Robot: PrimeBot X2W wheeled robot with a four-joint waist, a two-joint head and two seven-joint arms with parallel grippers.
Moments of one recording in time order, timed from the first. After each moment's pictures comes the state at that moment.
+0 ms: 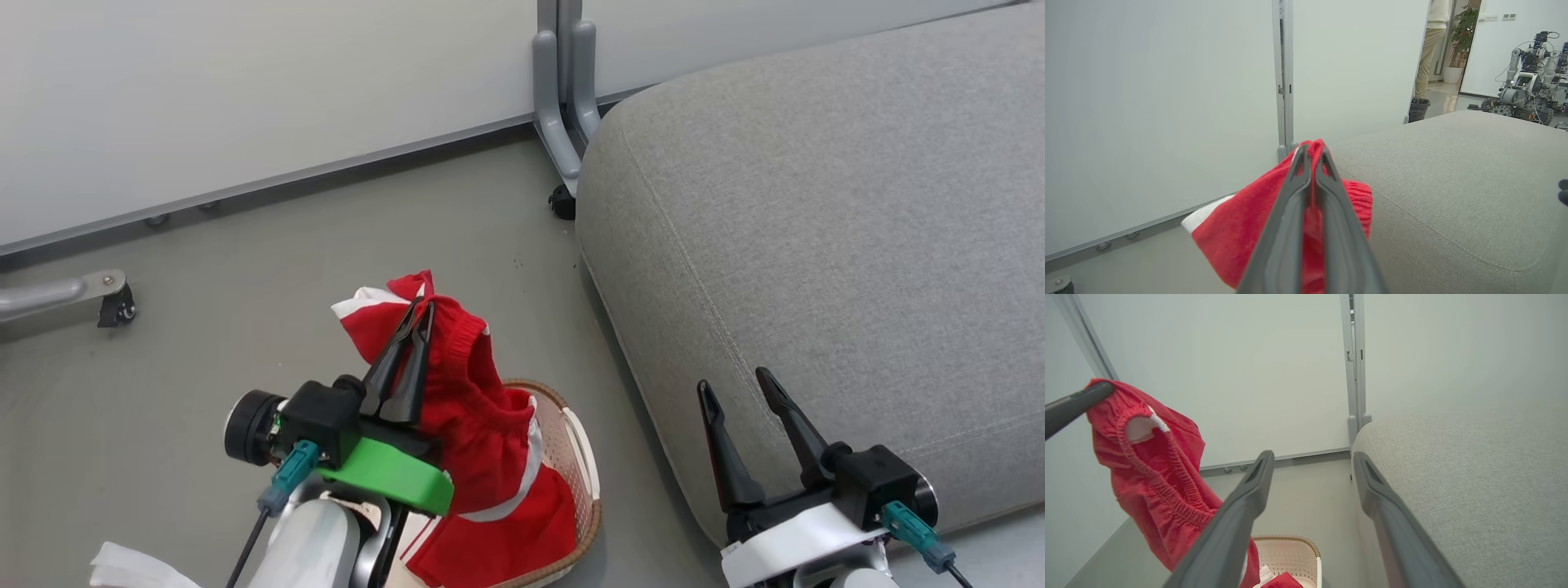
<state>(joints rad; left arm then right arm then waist) -0.23 0.08 -0.36 0.22 -0.23 -0.09 -0.26 0.04 -0.05 0.19 0.07 0.17 0.13 -0.26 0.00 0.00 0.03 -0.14</state>
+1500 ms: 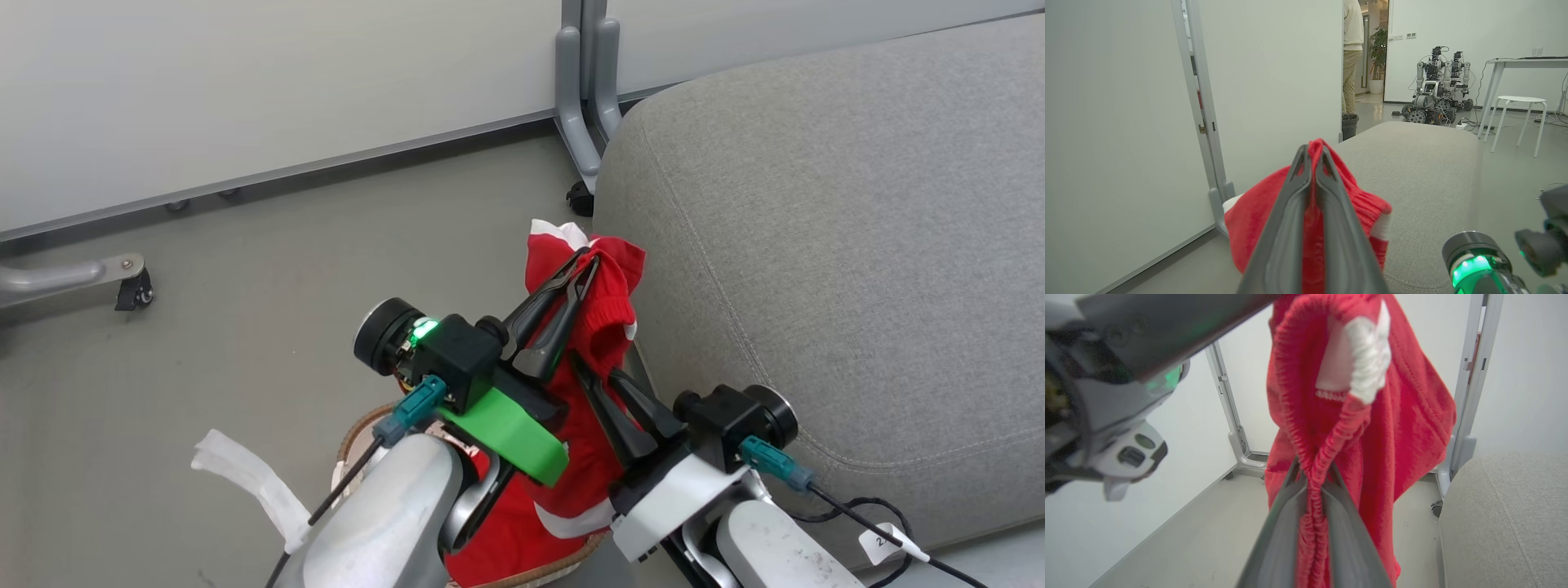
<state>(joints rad) -0.45 0.05 -0.65 0.21 -0.33 -0.11 -0.21 -0.25 -0.07 0.52 0.25 0.25 0.13 -0.26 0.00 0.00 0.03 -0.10</state>
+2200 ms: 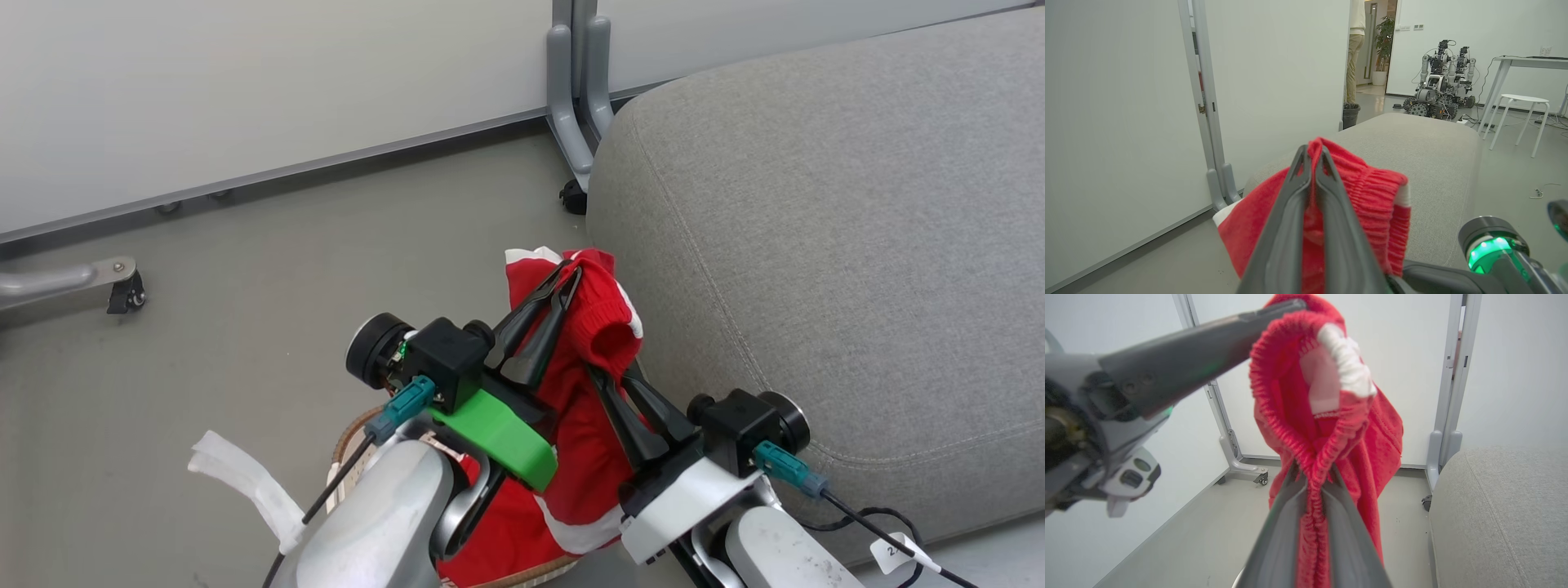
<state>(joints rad) -0.44 0.06 -0.65 0.24 -0.38 -0.10 -0.20 -0.21 -0.07 0.49 0.23 0.25 0.13 -0.26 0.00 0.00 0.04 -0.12</state>
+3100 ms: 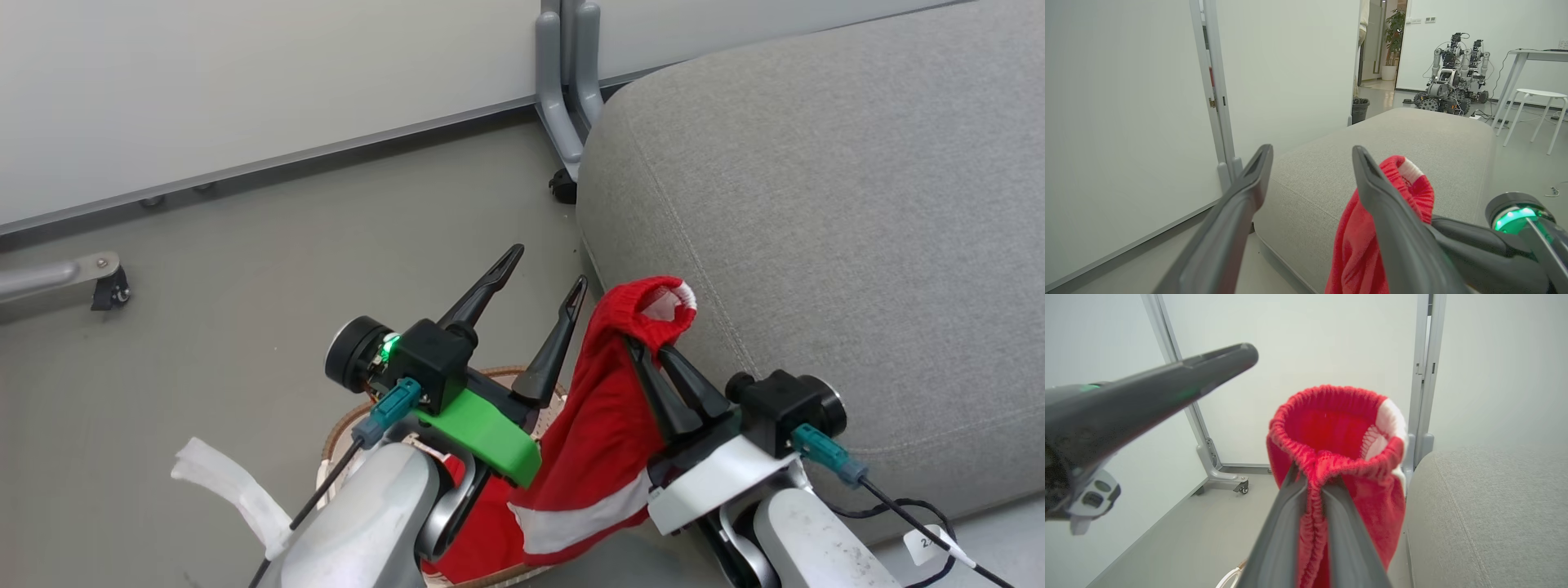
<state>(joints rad) -0.44 0.09 -0.65 0.23 -0.38 -0.05 -0.20 -0.21 -0.07 0.40 0.20 0.23 0.13 -0.26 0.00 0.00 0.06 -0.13</state>
